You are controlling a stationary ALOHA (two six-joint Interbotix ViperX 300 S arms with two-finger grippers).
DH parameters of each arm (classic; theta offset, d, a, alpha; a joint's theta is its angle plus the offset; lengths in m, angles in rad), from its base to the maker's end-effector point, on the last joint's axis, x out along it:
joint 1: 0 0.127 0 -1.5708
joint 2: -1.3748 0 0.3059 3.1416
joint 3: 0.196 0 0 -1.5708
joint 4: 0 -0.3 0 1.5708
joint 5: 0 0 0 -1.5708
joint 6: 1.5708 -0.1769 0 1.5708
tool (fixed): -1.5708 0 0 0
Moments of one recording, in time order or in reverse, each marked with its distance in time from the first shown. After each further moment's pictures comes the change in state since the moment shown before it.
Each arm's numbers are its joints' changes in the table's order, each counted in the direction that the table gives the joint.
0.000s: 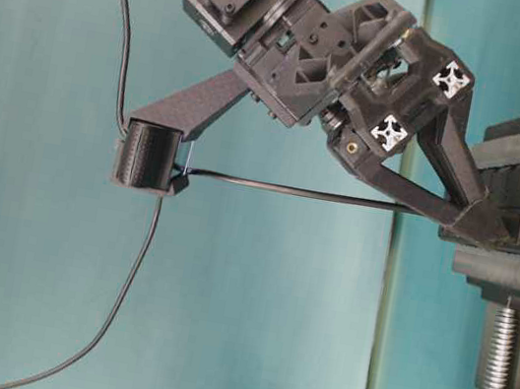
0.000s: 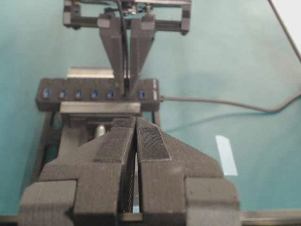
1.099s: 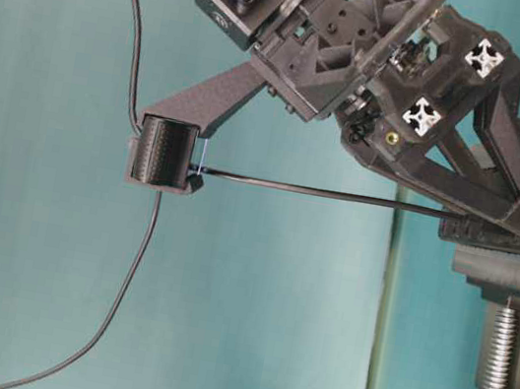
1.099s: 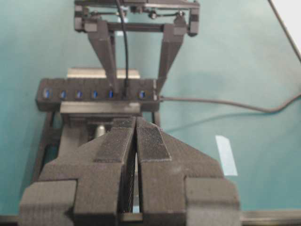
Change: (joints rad) left arm 0.000 -0.002 0.000 0.000 0.000 0.000; right arm 0.021 -0.014 -0.008 -0.002 0.009 -0.011
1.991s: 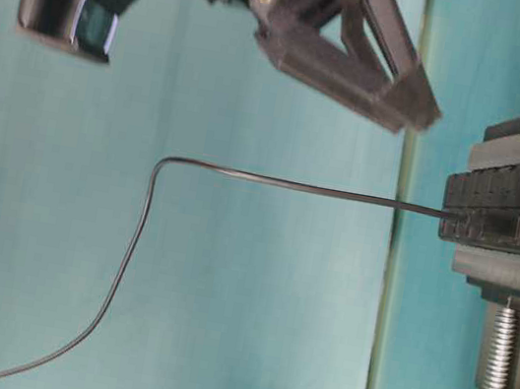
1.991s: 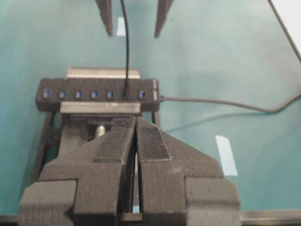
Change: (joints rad) left arm 0.000 0.000 0.000 -0.002 0.000 0.002; right arm -0.008 -0.288 -0.161 0.000 -0.014 0.000
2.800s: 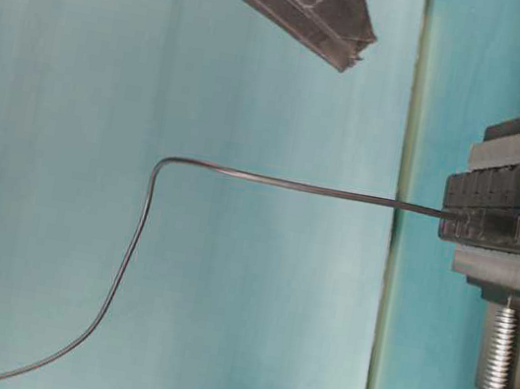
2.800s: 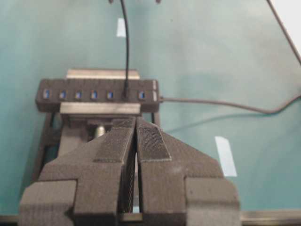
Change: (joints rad) left arm 0.000 -0.002 0.000 0.000 0.000 0.000; right arm 0.000 -0.161 -0.138 0.000 0.140 0.000
